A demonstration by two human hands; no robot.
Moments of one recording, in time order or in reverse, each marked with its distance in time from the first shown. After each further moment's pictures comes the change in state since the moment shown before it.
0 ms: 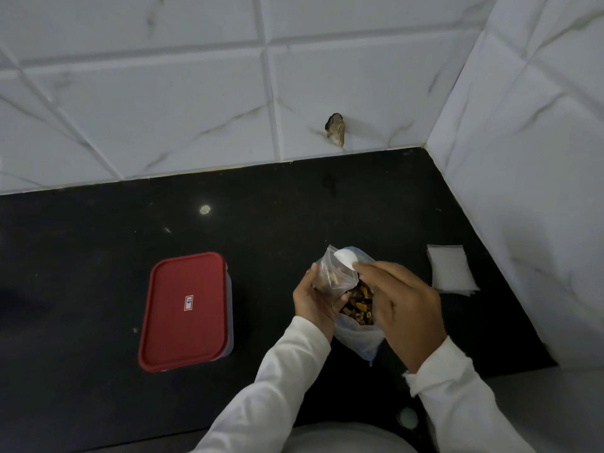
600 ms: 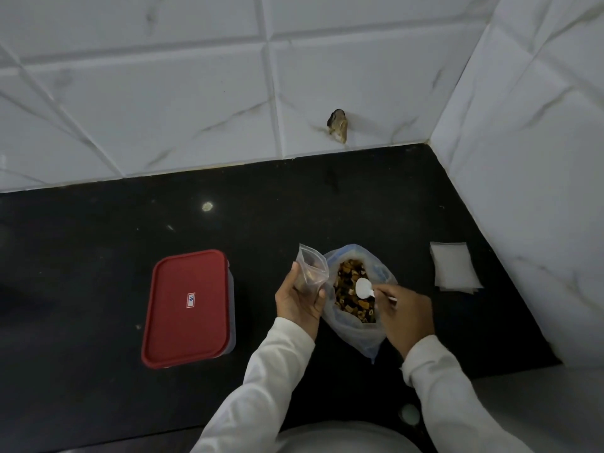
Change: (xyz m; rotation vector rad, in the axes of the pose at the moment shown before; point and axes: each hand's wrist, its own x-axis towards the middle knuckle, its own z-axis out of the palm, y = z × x) left_hand 0.002 0.016 -0.030 -0.140 0.007 0.005; right_hand -0.028 0.072 0.034 -0.101 -0.217 0.454
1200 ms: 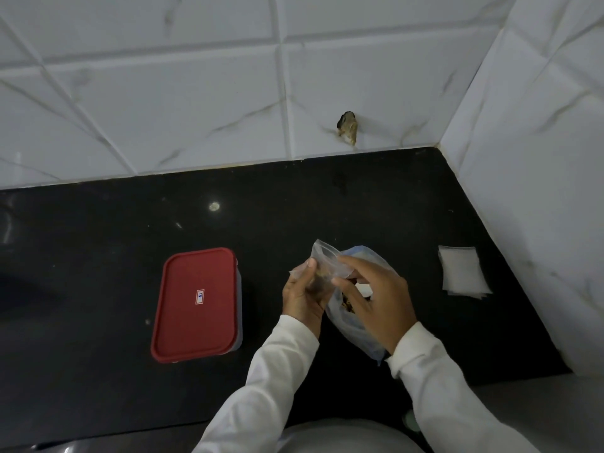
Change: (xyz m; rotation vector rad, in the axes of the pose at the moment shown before) left_hand 0.003 0.003 -0.004 0.253 -0.041 0.212; right_hand 0.008 -0.072 -0.003 0.086 -0.064 -0.354
